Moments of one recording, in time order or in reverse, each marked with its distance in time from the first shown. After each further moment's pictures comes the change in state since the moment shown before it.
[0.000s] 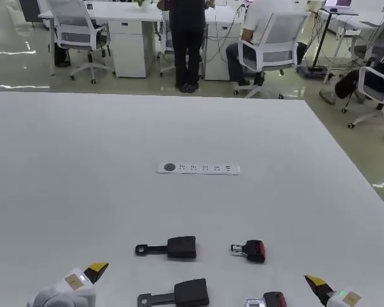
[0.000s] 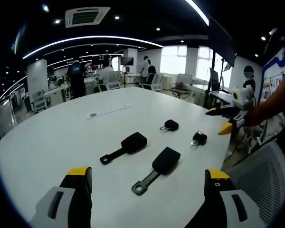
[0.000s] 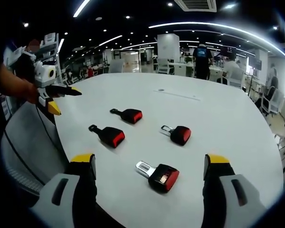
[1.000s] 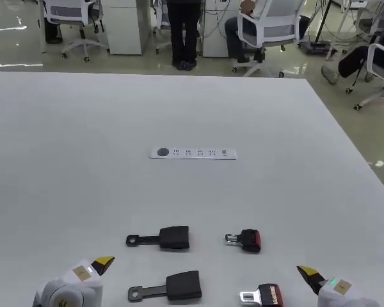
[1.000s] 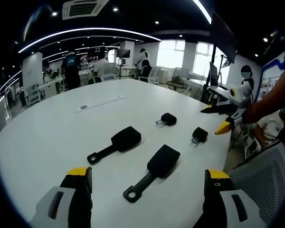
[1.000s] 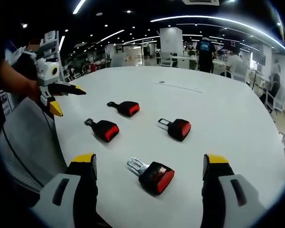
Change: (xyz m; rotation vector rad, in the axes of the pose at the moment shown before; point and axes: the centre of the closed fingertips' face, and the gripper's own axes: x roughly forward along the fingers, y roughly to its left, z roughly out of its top) left arm 0.039 -0.007 -0.009 -0.020 0.066 -0.052; right arm 0.022 -0.018 -0.014 0.009 0.057 0.036
